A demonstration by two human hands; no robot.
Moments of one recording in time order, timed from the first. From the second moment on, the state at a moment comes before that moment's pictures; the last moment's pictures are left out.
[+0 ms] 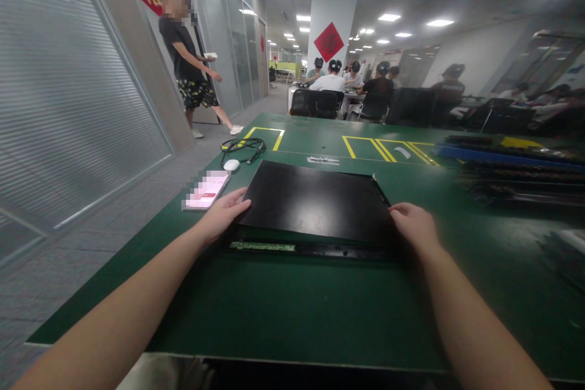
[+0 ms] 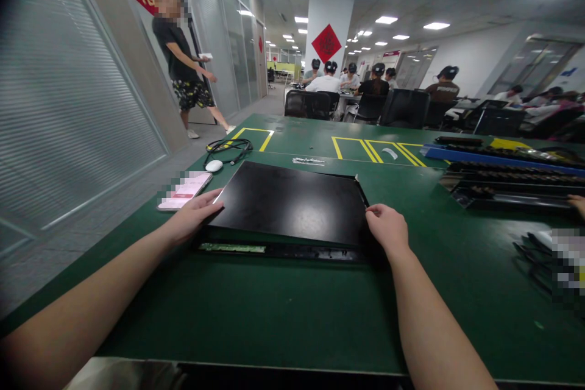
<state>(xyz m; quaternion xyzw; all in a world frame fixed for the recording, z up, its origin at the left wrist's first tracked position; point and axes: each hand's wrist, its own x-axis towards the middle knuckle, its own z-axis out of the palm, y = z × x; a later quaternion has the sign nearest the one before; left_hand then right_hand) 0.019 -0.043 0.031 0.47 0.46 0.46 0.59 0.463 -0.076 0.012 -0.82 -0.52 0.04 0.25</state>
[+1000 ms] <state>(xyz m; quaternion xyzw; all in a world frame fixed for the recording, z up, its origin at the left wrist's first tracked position) 0.017 -0.040 0.027 0.47 0.45 0.47 0.60 0.464 -0.075 0.013 -0.82 -0.51 0.04 0.25</state>
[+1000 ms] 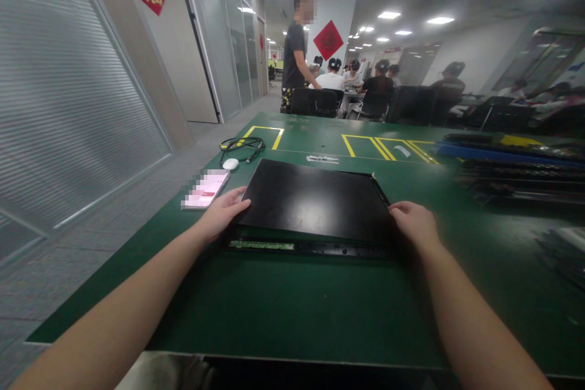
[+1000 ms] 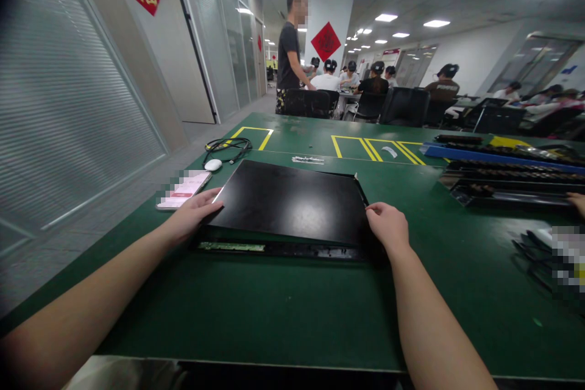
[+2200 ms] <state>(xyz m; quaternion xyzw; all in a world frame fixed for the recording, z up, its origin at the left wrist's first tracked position) 0.022 -0.043 0.036 0.47 0.48 0.46 0.58 0.470 -0.074 0.010 -0.81 -0.49 0.08 0.31</state>
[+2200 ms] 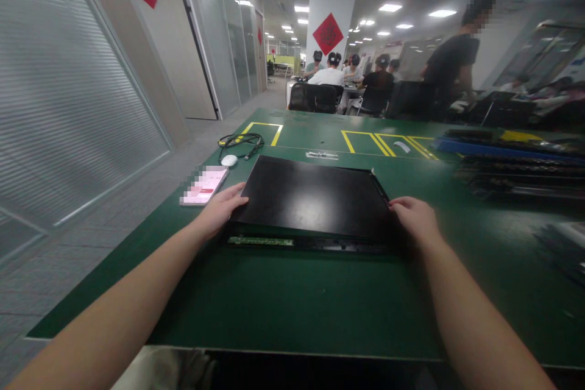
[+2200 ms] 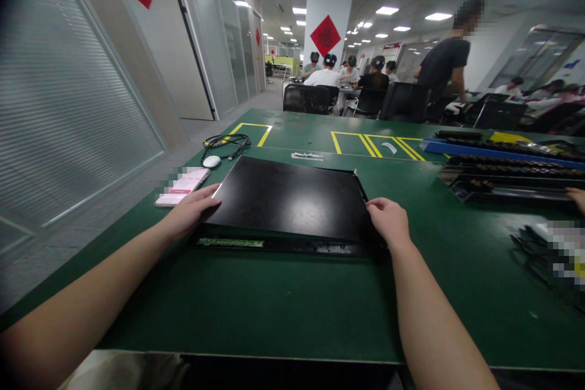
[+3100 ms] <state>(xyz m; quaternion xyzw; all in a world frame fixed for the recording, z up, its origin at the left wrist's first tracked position) 0.023 -0.042 0.036 0.47 0.48 0.47 0.57 0.480 -0.062 -0.009 -0.80 -0.56 0.11 0.17</state>
